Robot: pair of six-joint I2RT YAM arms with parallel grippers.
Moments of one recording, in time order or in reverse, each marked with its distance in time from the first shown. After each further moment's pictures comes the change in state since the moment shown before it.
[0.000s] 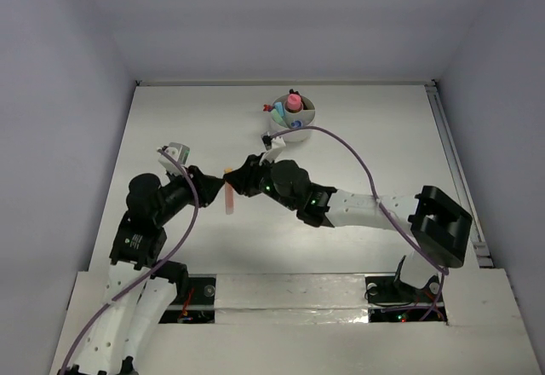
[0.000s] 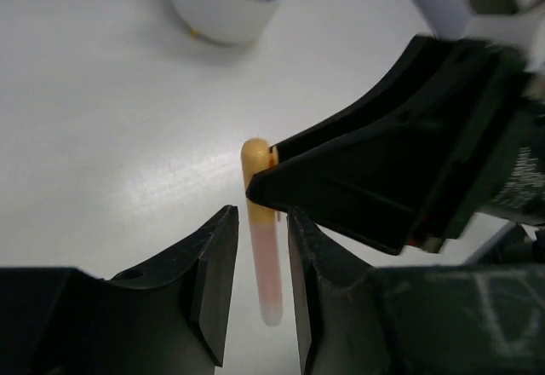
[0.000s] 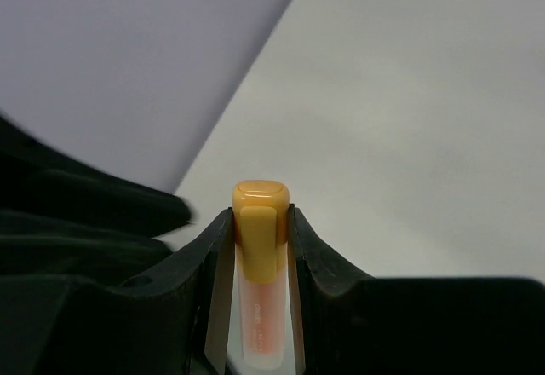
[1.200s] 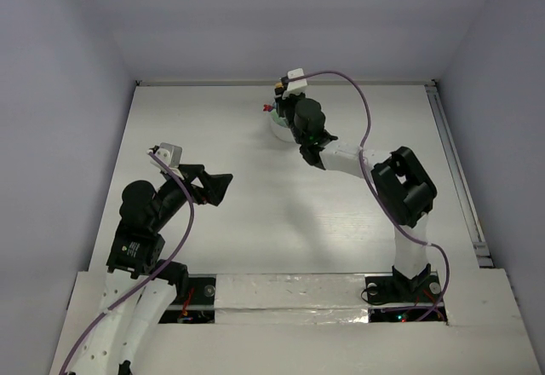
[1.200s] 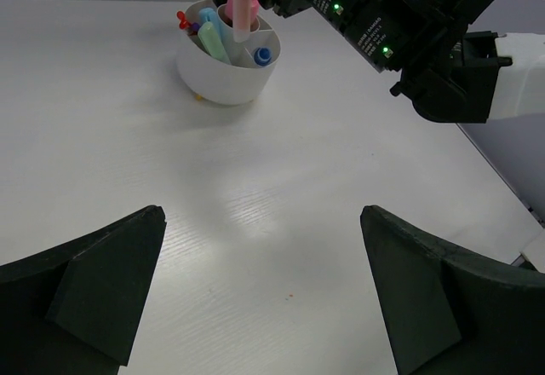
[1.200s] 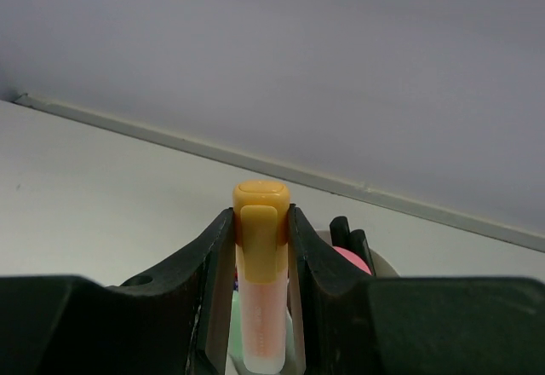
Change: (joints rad) left arm -0.036 -0.058 0.000 0.129 -0.078 -0.006; right arm -0.437 0.359 0.331 0.257 0.126 -0.810
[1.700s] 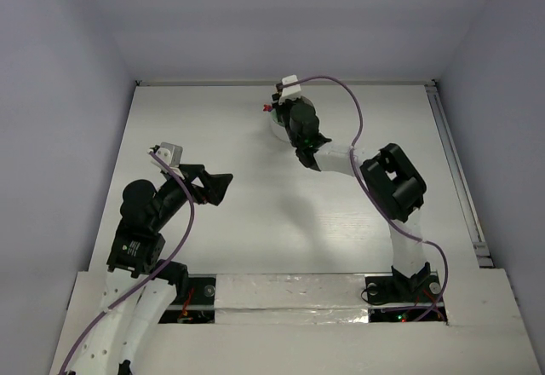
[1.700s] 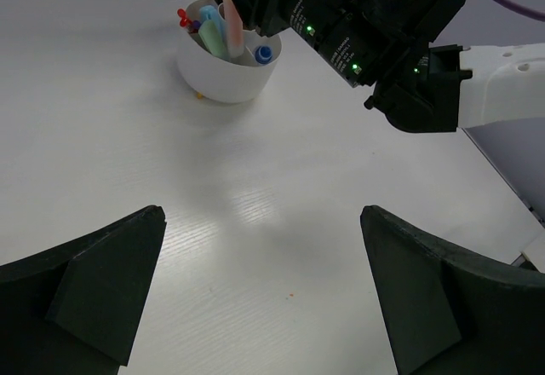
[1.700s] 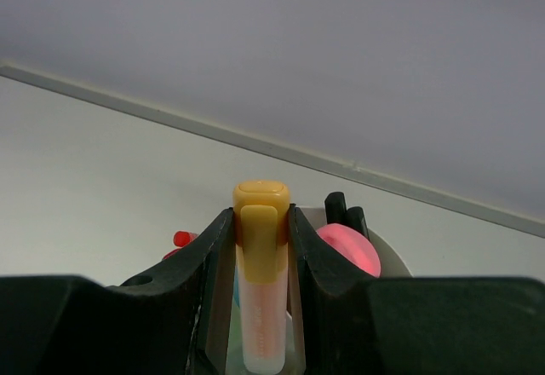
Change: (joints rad) left arm 0.000 0.007 0.000 0.000 0.000 0.000; right arm 0.000 0.090 0.021 0.035 0.033 -0.058
